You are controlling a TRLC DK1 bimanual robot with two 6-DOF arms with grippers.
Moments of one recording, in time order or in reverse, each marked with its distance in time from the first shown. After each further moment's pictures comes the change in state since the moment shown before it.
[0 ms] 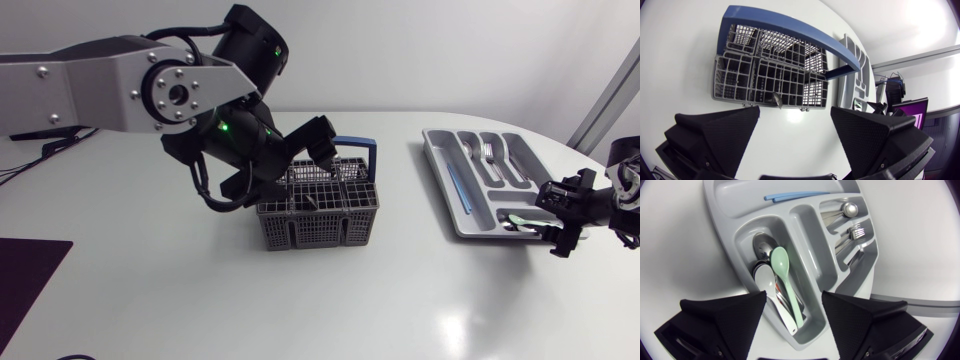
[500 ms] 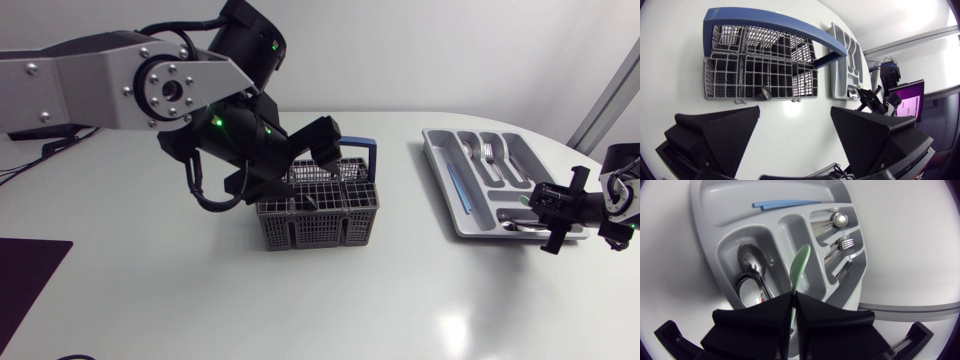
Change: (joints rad) left arm 0.000 -0.017 0.002 0.001 0.082 0.102; right arm 0.005 0.052 -0.052 0.230 -0.063 -0.020
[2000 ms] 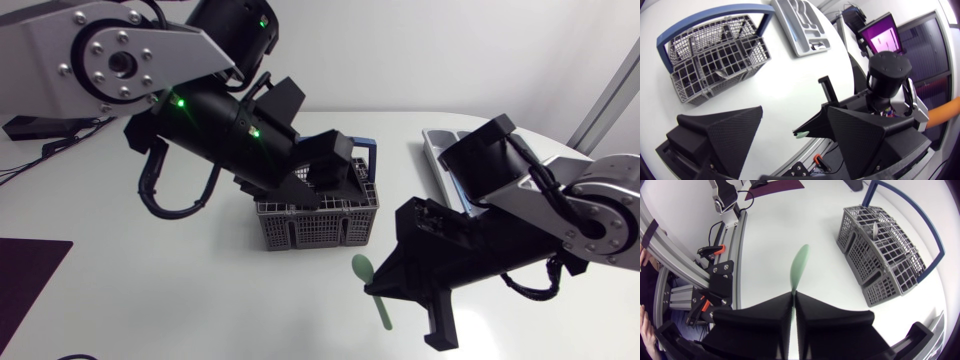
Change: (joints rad) left arm -0.033 -0.085 0.021 -0.119 0.271 0.397; right arm 1.053 -0.596 -0.076 -0.770 -0.349 0.900
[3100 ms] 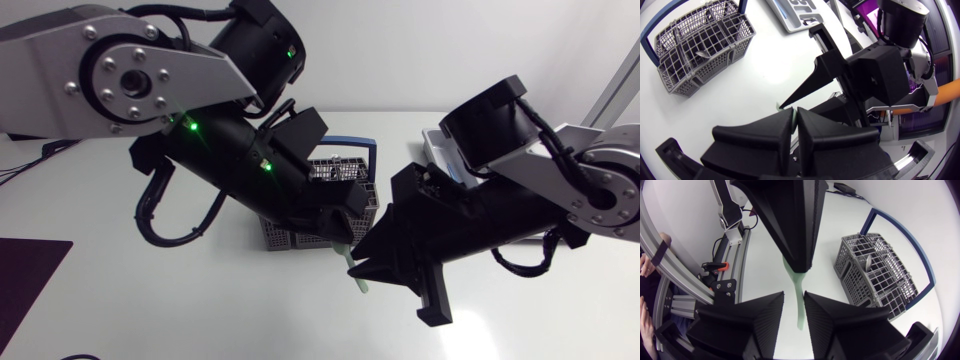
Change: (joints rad) left arm -0.100 0.000 -0.016 -0.093 0.025 0.101; right arm 0.023 0.021 0.098 0.037 -0.080 0.011
